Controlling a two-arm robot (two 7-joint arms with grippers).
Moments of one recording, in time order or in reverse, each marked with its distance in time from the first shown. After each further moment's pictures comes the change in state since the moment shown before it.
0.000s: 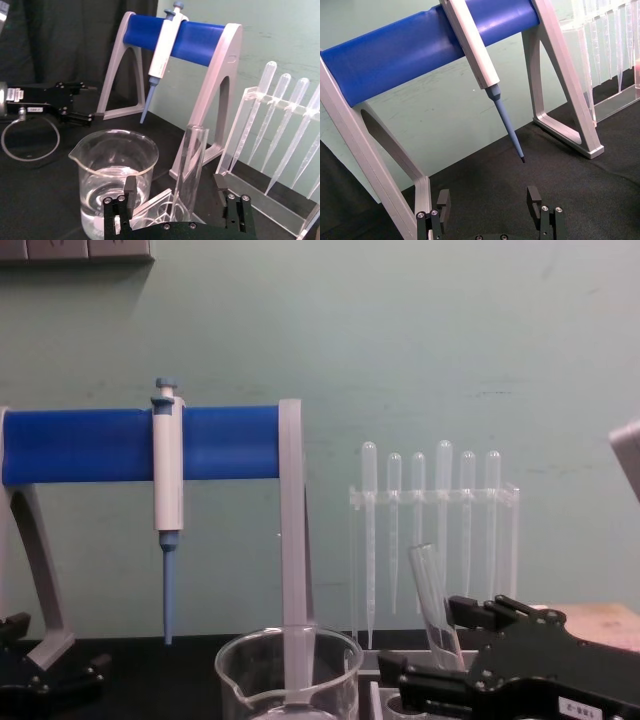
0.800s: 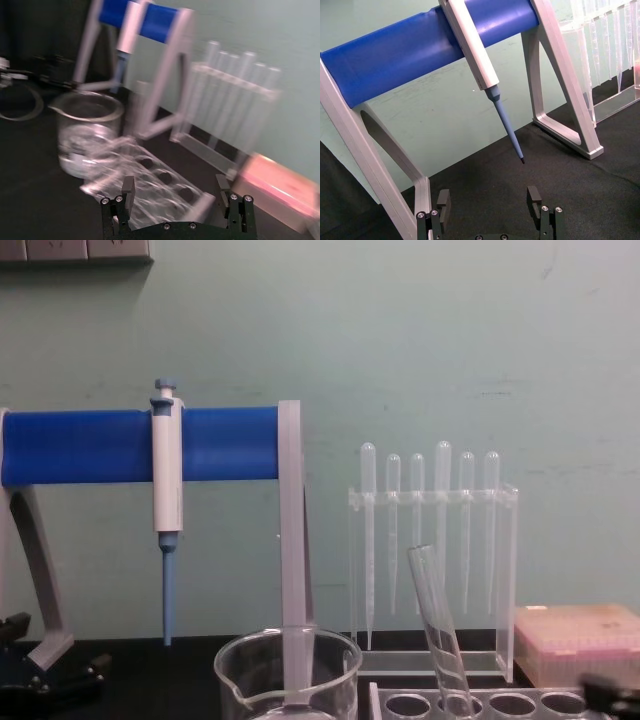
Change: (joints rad) left arm 0.000 0.000 0.000 0.000 0.000 0.000 0.000; right arm -0.230 0.297 0.133 -0.220 0.117 -0.007 -0.085
